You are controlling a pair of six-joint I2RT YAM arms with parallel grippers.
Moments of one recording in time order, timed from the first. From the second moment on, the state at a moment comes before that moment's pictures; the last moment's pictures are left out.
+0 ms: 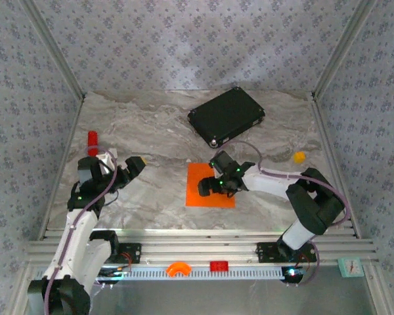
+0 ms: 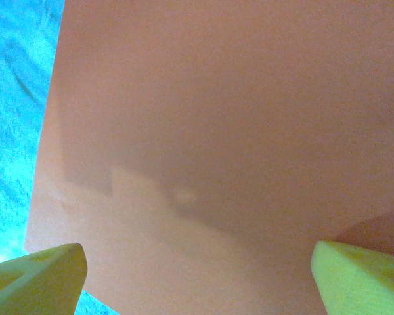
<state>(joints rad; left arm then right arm) 0.00 0.74 0.47 -0.29 0.64 -0.75 0.73 1.59 0.83 -0.36 -0.17 0.53</state>
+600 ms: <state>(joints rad) -0.18 0.91 0.52 -0.28 0.63 -0.72 0.75 1.66 0.88 -0.28 -0.33 0.58</state>
